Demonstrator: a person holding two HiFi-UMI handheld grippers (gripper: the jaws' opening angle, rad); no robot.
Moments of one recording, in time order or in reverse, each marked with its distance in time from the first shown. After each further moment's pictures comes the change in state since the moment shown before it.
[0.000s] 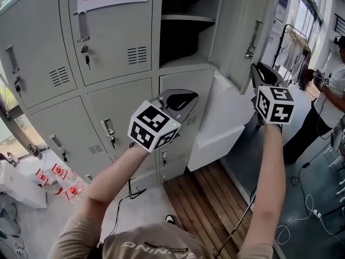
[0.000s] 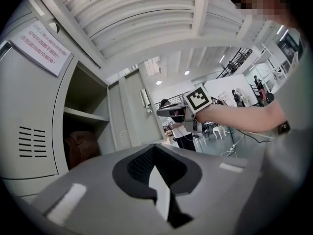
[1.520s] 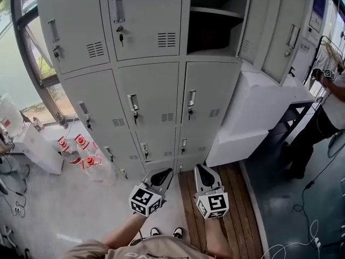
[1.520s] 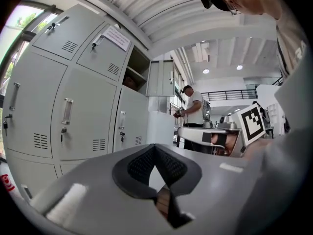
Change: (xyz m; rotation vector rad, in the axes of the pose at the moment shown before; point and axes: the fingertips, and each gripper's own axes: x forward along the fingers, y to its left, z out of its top) left arm -0.179 -0.190 -0.231 -0.391 0.195 0.463; right arm -0.224 0.328 -0.207 0.489 -0.006 0.558
